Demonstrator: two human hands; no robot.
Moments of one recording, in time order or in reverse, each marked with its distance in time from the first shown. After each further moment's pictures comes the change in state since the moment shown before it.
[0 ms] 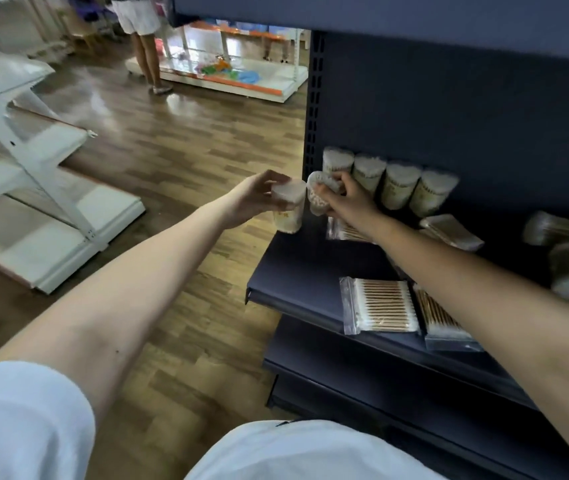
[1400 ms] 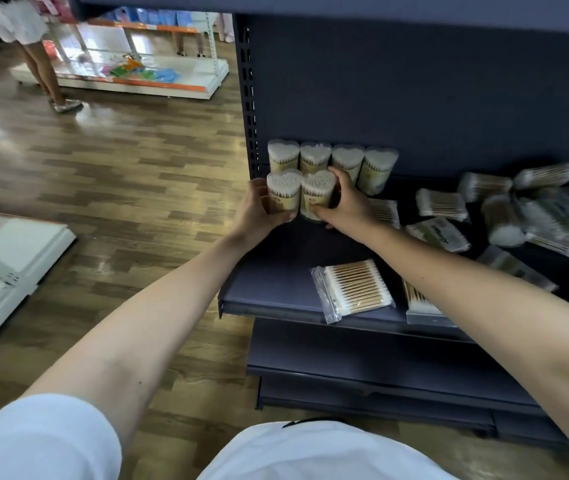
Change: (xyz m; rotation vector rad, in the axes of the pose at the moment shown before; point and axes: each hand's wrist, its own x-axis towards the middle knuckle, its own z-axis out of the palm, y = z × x) left_hand 0.038 -0.029 0.083 -0.020 0.124 0.127; right_hand -0.045 0.032 -0.035 -0.178 0.238 0.048
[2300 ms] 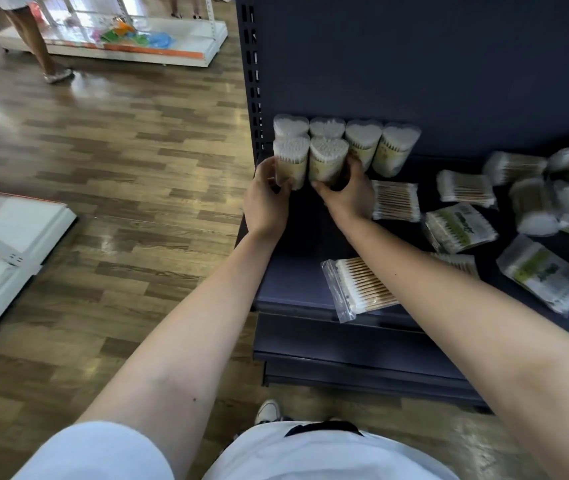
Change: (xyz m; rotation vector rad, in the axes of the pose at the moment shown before) left_hand 0.007 0.002 0.027 0.149 0.358 -0.053; right_hand 0.017 0.009 0.042 -0.001 0.365 0.137
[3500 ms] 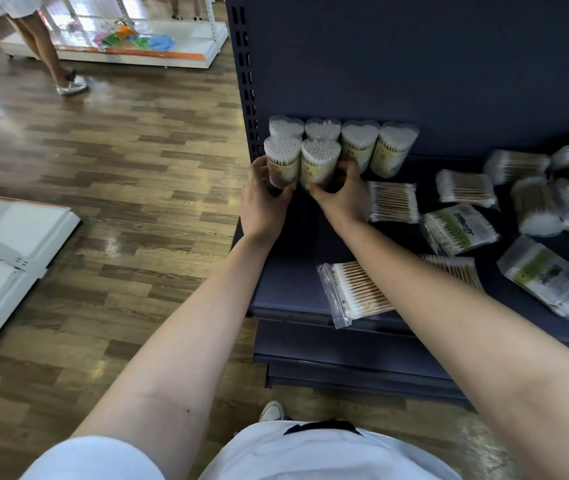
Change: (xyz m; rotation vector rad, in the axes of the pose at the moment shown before) left_hand 0.000 -0.002 0.000 -0.014 -0.018 0.042; right_hand 0.001 0.004 0.003 0.046 -0.016 0.030
